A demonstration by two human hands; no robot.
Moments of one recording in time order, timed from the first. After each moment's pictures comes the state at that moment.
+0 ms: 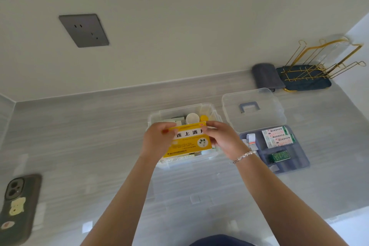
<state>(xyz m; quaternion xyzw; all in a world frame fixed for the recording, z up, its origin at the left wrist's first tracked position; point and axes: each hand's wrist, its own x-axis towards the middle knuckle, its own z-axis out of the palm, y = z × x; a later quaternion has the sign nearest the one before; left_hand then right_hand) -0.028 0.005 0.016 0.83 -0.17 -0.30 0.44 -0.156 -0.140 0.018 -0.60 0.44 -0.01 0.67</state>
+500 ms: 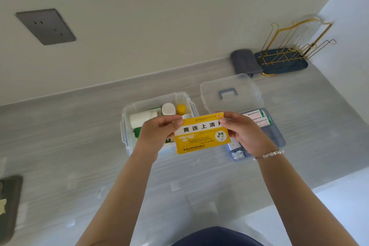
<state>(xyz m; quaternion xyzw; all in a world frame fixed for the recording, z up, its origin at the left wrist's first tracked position) -0.096 -0.025 0.052 0.69 -0.10 -0.44 0.57 -0.266 -0.186 0.041 -0.58 0.40 -0.06 0.70</state>
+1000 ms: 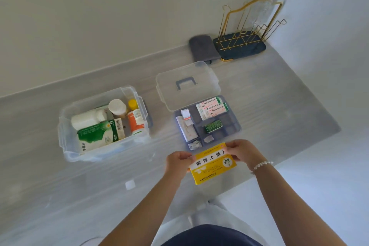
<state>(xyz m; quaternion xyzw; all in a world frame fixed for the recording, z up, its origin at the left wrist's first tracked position) -0.278 -0.095 -0.055 0.73 0.01 -0.54 0.42 -0.428 -0.239 -0.050 -0.58 0.60 0.08 0.55</state>
